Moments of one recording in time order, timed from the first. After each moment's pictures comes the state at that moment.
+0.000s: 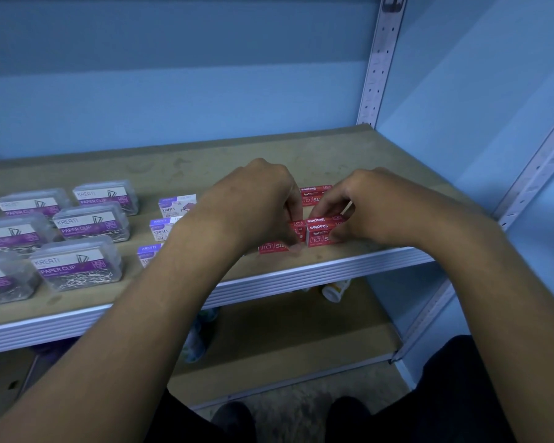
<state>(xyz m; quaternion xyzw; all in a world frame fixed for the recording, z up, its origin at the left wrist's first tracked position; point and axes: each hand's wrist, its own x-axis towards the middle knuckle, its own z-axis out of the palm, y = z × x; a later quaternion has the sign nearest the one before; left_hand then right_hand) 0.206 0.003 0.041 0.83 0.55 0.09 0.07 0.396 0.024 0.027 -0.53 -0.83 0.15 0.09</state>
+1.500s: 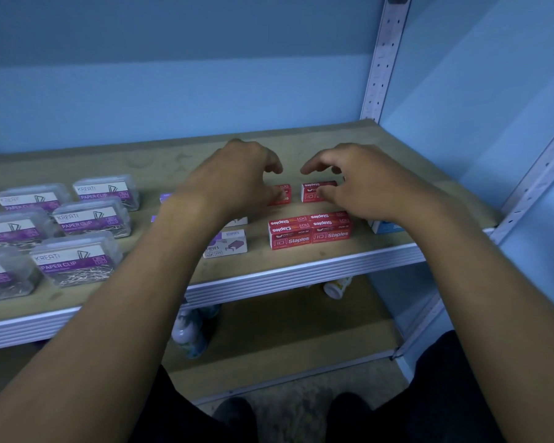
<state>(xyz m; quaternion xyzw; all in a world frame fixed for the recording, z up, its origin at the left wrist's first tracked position) 0.178 0.048 0.029 0.80 0.58 0.14 0.01 0.387 0.056 0.018 -0.53 -0.81 0.12 0.20</state>
